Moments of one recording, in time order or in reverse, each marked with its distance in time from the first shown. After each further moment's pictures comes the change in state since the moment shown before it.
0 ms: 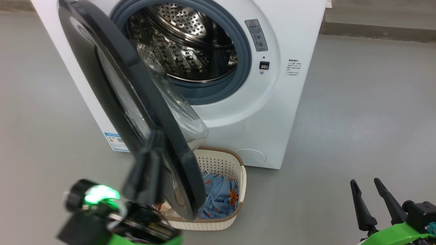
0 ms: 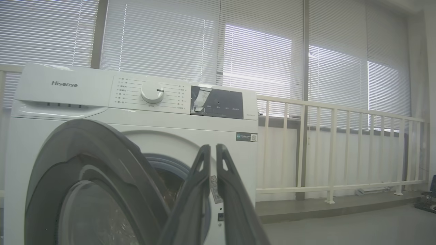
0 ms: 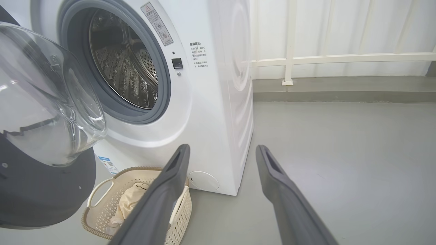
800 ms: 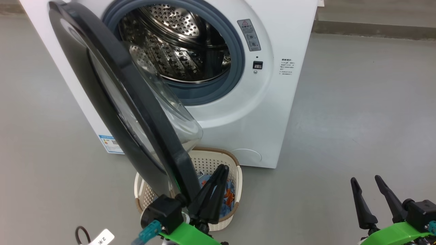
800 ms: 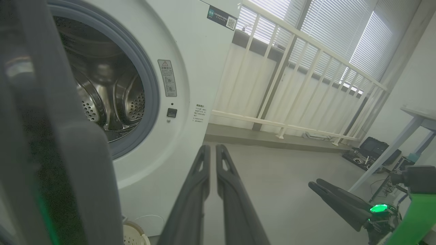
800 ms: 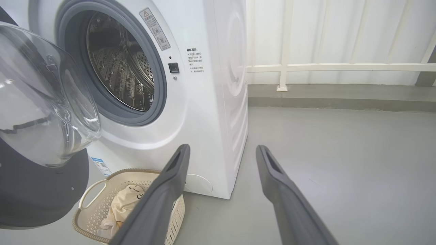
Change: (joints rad) left arm -0.091 -0.010 -0.341 0.384 -0.218 0.110 0.032; right arm 0.000 -0.002 -0.008 -0.019 -0.034 0.000 0.000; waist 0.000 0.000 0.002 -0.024
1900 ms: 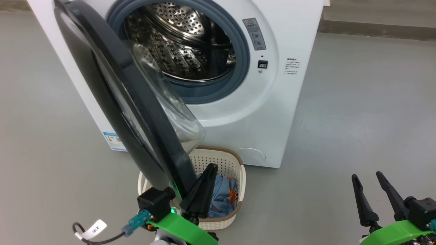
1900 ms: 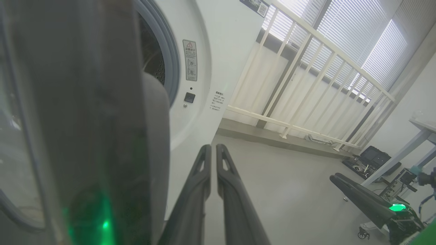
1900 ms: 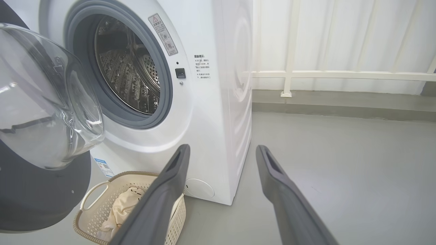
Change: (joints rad) left arm -0.072 -0.019 0.066 0.239 -0.096 0.003 -0.048; right arm 0.000 -0.003 -0.005 -0.026 -0.014 0.000 0.000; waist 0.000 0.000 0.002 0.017
